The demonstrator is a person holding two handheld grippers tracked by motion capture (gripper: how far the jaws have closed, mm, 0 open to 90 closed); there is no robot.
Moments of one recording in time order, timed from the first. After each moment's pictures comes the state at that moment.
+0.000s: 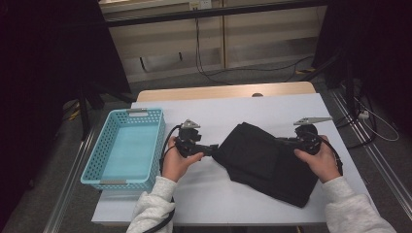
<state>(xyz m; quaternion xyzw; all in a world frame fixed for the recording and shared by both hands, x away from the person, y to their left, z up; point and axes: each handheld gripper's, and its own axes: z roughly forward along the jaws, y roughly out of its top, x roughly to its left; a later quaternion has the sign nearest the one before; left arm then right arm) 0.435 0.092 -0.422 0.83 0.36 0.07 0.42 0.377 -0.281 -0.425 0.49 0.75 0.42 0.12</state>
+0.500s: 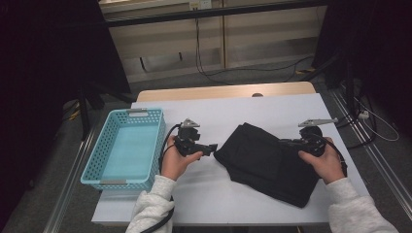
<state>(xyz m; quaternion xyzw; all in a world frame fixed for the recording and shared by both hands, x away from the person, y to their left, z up) 0.437 0.094 -0.422 0.83 0.35 0.07 0.42 0.371 -0.290 -0.426 0.50 0.75 0.42 0.12</state>
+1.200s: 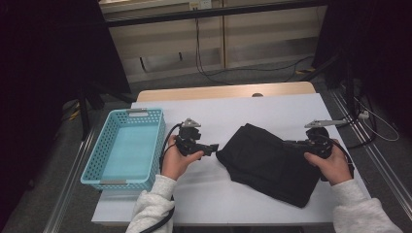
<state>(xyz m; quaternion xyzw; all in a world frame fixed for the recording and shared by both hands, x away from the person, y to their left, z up) 0.438 0.091 -0.420 0.84 0.35 0.07 0.42 0.358 -0.300 -0.418 0.50 0.74 0.43 0.11</state>
